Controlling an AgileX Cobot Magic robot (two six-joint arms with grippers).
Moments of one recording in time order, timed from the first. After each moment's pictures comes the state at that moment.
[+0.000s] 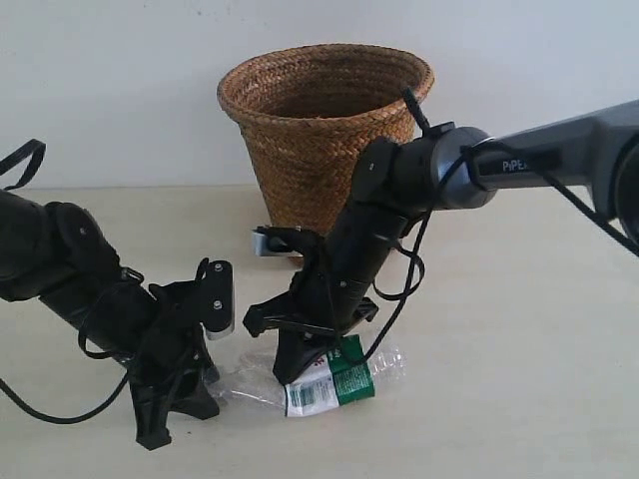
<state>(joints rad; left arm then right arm) -0.37 1.94 -0.97 -0.65 0.54 1.63 0.56 2.28 -1.62 0.61 1.04 -0.46</state>
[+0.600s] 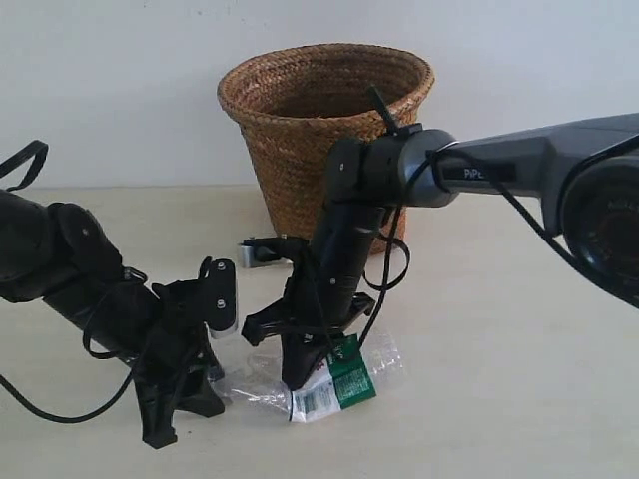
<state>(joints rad) -0.37 1.94 -0.97 -0.66 0.53 1.63 0.59 2.34 -1.79 0.46 1.19 -0.37</state>
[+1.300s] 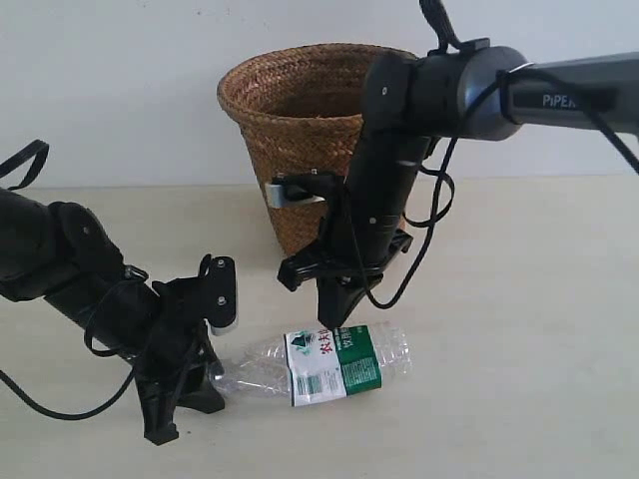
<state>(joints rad) -0.37 1.94 -0.97 -0.67 0.52 1.63 0.54 2.16 -1.76 0.37 1.22 -0.37</state>
